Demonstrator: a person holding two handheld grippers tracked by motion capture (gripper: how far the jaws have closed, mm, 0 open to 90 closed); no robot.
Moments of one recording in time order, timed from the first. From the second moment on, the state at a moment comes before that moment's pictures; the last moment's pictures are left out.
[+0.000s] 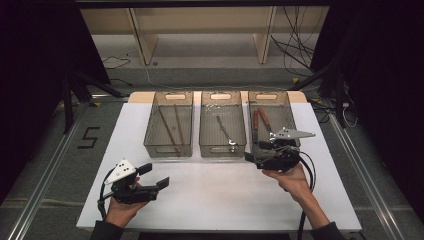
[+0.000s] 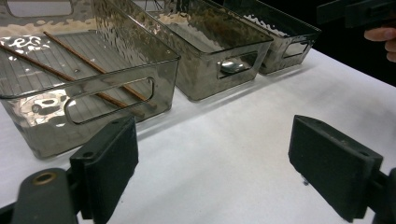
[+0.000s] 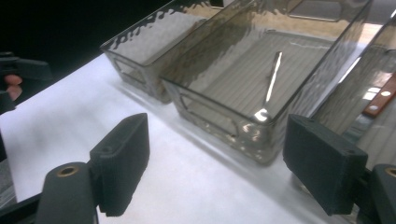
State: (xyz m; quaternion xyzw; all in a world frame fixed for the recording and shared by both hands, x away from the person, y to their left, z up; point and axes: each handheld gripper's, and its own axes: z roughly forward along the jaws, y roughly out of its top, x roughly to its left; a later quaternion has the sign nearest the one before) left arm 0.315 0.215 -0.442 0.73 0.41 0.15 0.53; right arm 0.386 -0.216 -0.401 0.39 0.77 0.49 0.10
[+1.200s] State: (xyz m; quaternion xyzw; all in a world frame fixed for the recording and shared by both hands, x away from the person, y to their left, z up) left arm 0.314 0.214 -0.442 0.73 0.40 0.15 0.53; right arm 0.326 -0.230 -0.434 0.38 0.75 0.53 0.12
